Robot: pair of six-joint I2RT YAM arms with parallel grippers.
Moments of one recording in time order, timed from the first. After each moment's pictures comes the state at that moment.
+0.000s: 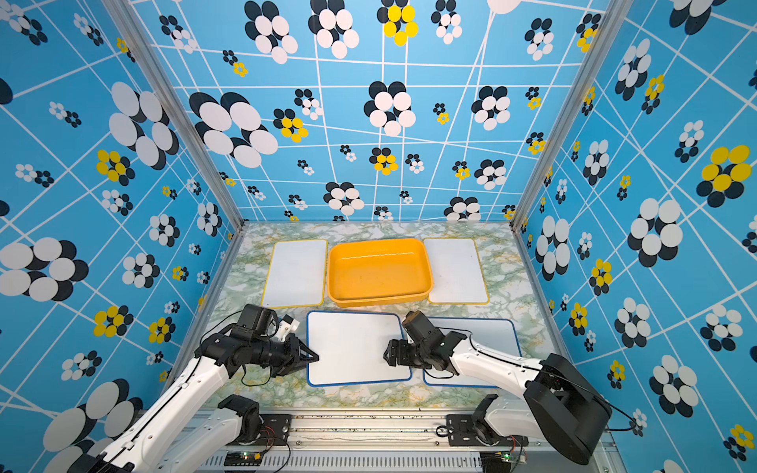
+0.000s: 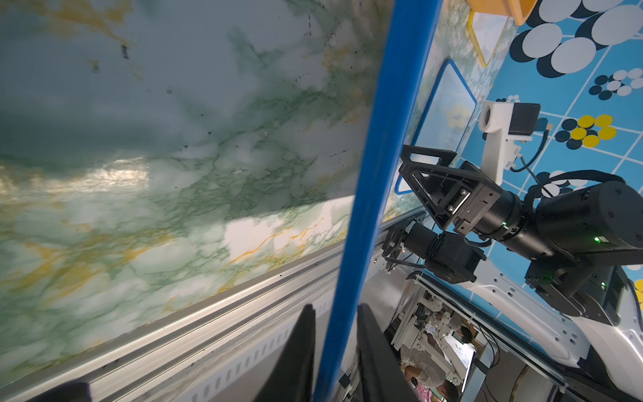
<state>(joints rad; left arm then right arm) -0.28 0.86 0.57 -0.84 0.76 -0.78 0.78 1.28 0.53 -0.29 -0.20 0.78</state>
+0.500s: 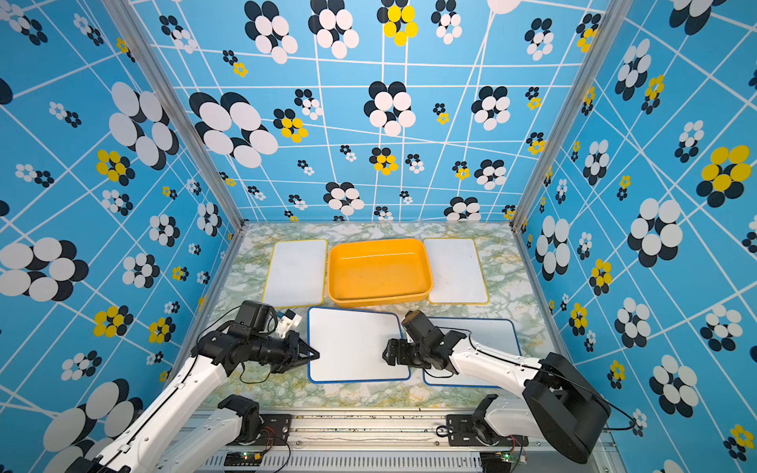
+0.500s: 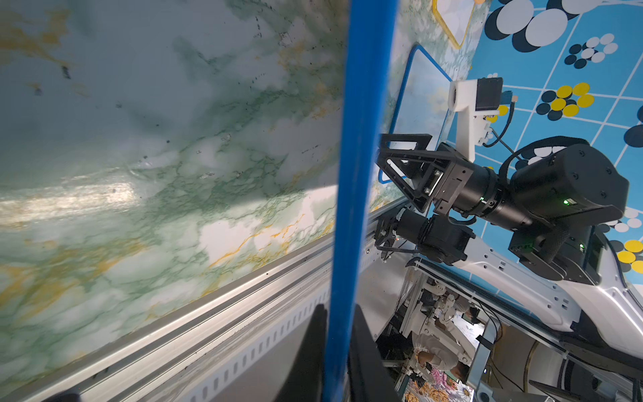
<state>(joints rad) -0.28 0.85 0.64 -0.88 0.79 -0.70 0.78 1.28 0.54 -0.29 -0.22 0.78</state>
